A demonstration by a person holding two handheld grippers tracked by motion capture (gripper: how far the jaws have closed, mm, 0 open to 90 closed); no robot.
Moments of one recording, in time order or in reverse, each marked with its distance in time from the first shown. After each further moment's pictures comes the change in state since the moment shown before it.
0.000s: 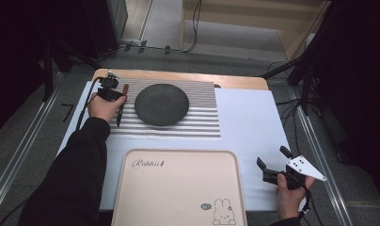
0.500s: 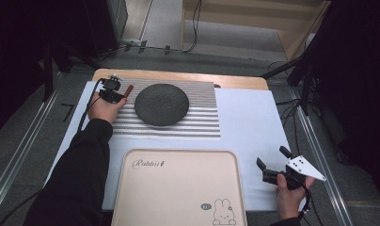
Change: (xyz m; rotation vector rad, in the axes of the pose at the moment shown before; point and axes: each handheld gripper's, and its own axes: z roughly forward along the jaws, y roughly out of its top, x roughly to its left) left arm -0.008 -0.005 0.000 -0.013 0.074 0.030; right arm 0.000 0.000 0.000 0.003 0.006 -0.003
